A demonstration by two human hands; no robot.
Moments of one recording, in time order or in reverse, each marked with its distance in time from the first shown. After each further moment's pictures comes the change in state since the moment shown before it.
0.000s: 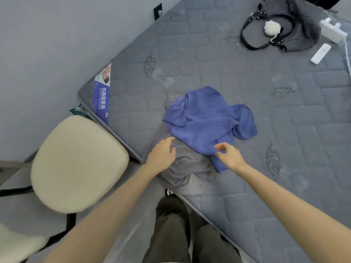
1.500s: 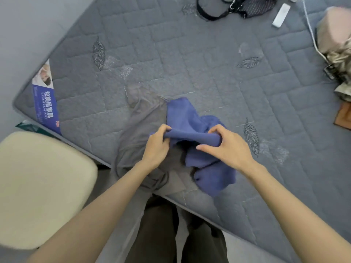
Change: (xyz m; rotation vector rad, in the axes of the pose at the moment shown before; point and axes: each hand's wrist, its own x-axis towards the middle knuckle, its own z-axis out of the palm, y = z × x) left_hand 0.071 0.031 0.082 -0.246 0.092 0.279; right_hand -0.012 0.053 -0.034 -0.097 0.281 -0.173
